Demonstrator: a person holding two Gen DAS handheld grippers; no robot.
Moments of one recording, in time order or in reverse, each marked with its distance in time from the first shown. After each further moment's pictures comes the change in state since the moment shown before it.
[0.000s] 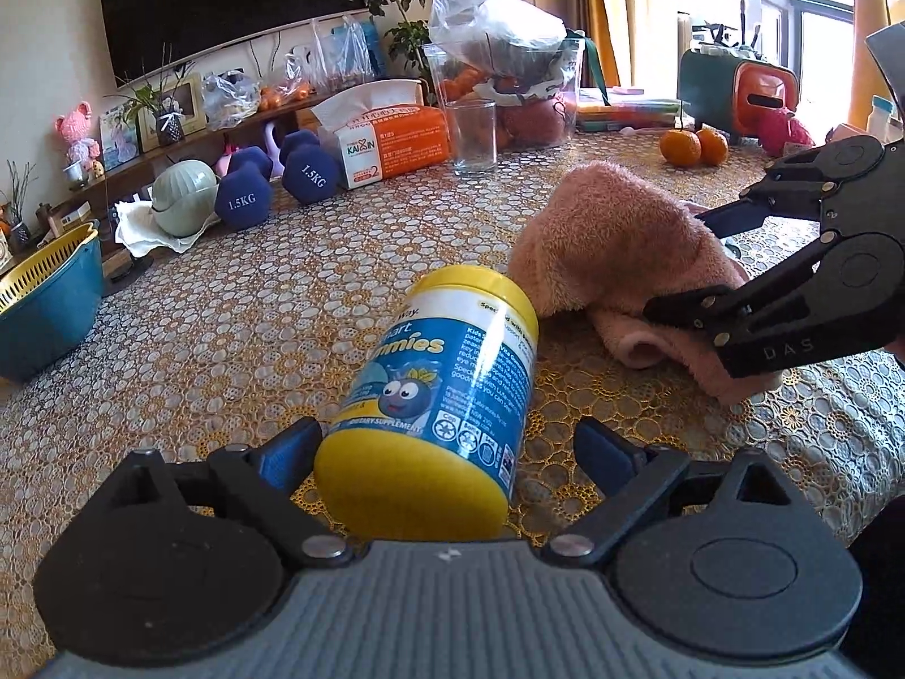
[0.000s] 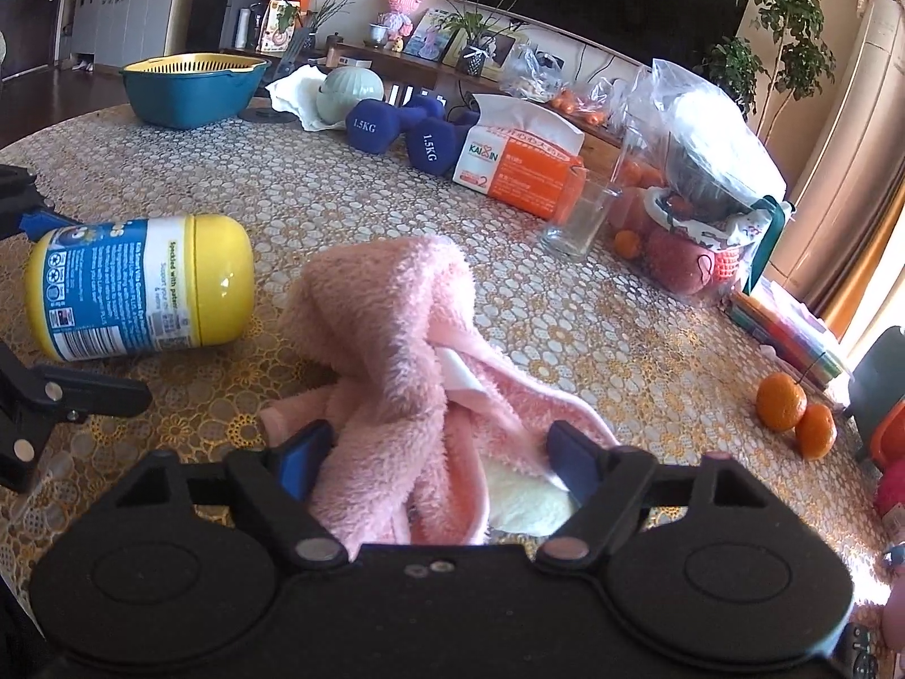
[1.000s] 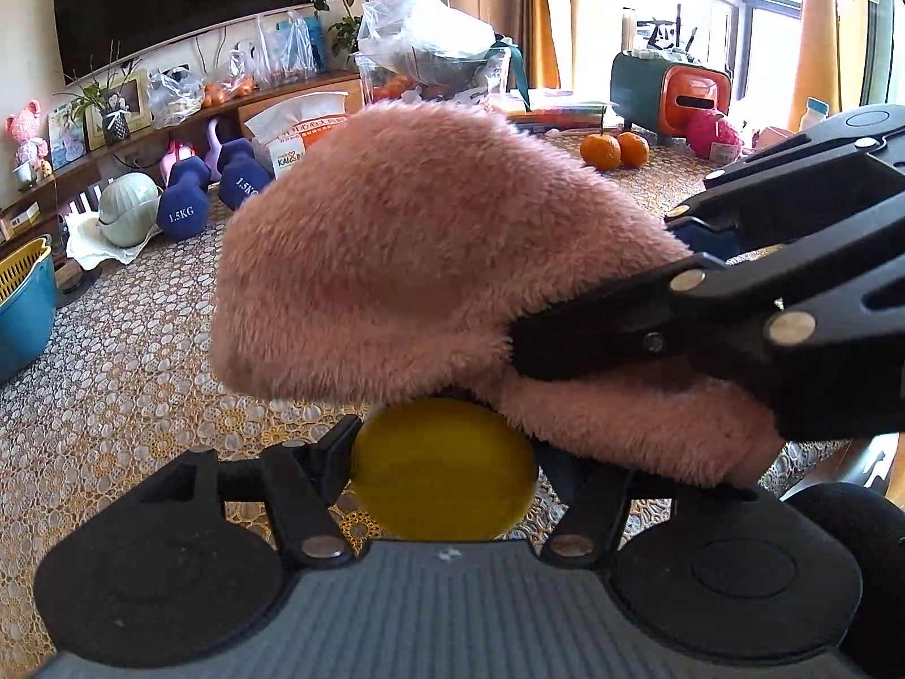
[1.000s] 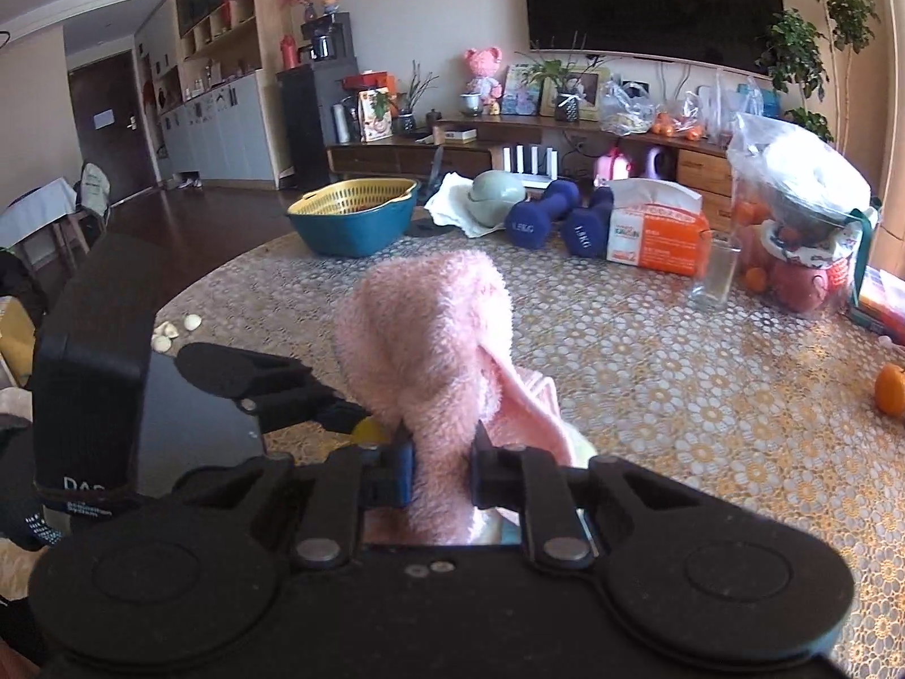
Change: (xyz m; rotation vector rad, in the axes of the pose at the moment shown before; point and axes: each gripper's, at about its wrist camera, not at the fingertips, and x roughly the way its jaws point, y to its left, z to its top) left arm -0.029 -0.020 0.012 0.016 0.030 -0.140; right arm -0.095 0.025 0.038 0.180 -0.108 0.380
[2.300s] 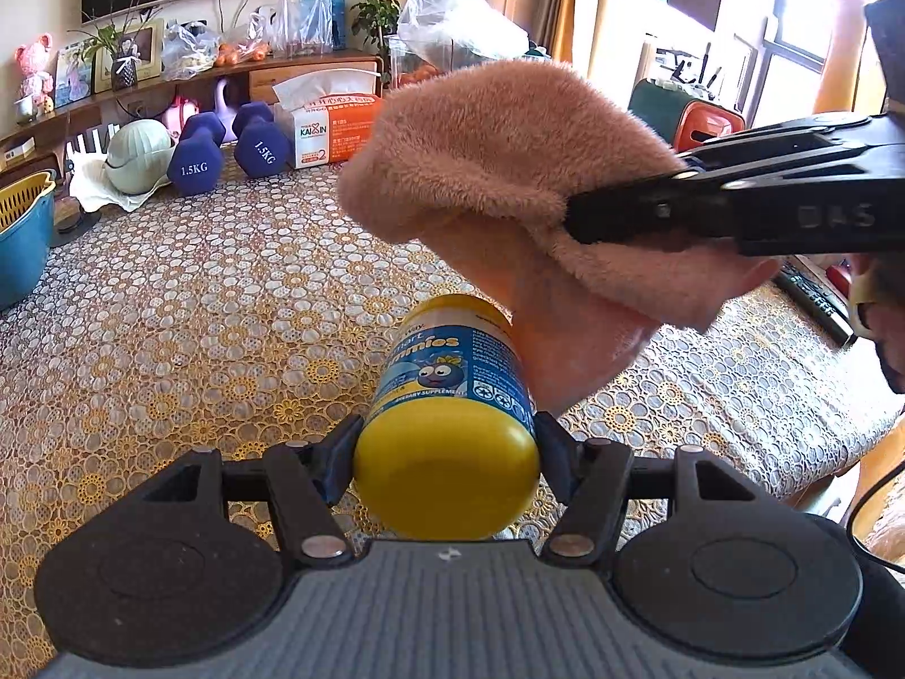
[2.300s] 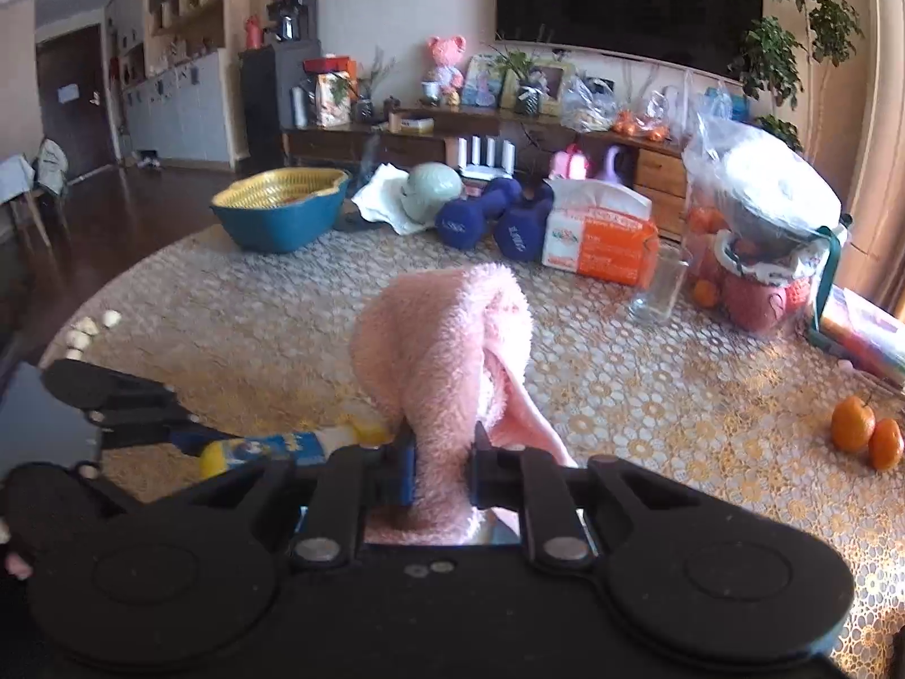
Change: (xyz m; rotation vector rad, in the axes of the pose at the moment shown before) left arm -0.003 0.034 -0.004 -0.133 0.006 -0.075; right arm 0.015 -0.037 0.020 -0.031 0.010 -0.089
